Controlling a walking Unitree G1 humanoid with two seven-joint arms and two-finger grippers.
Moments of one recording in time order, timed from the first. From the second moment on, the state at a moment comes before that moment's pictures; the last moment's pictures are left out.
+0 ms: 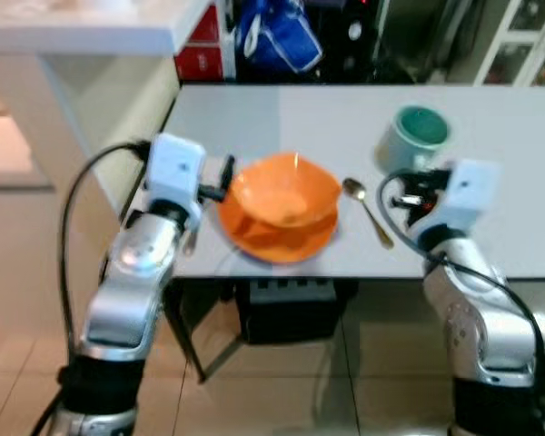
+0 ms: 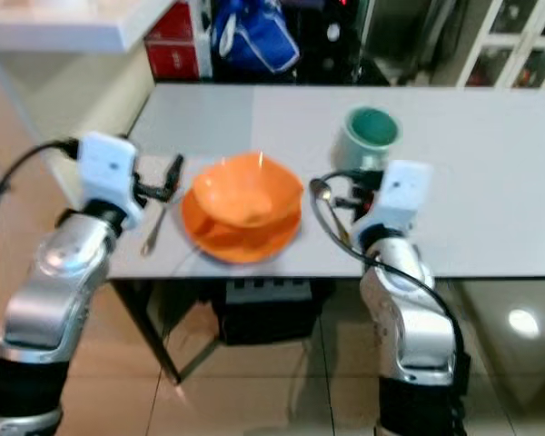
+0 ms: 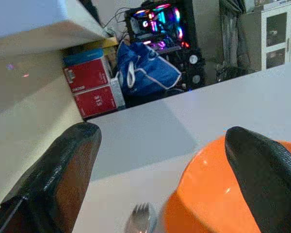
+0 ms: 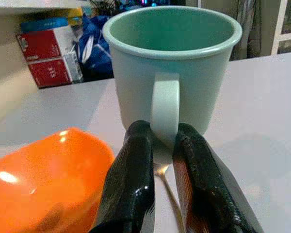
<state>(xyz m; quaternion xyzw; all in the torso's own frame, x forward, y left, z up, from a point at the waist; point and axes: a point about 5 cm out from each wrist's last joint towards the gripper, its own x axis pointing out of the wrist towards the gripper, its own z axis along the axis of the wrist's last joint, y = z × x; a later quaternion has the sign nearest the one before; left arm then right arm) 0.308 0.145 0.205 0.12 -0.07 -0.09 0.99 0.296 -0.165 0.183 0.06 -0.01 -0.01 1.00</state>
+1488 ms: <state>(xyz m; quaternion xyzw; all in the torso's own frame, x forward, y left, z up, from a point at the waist) 0.291 0.138 0.193 0.13 -0.04 -0.13 0.98 0.315 -0.174 0.181 0.04 0.01 0.02 1.00</state>
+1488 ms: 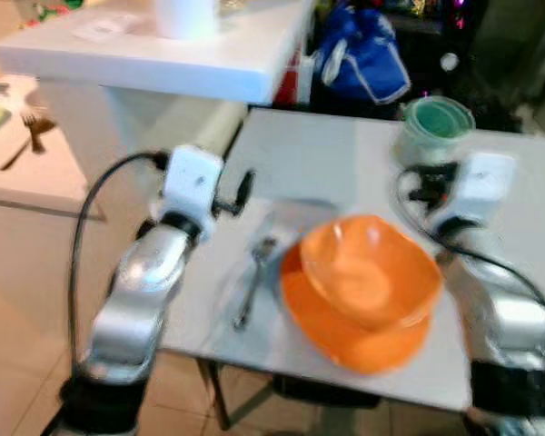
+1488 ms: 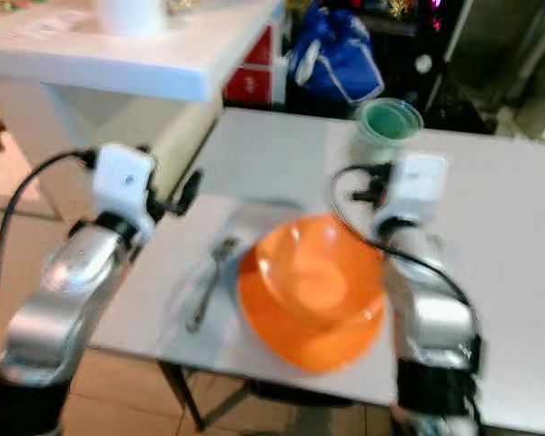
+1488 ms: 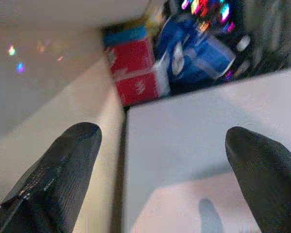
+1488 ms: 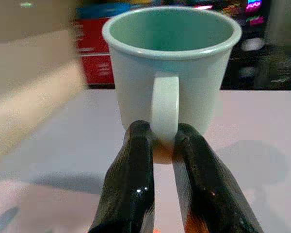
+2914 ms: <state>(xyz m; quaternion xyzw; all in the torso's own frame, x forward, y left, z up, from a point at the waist) 0.241 0.139 0.180 0.16 0.06 -0.25 0.95 0.388 -0.137 0.139 -0.04 0.16 0.21 0.96</state>
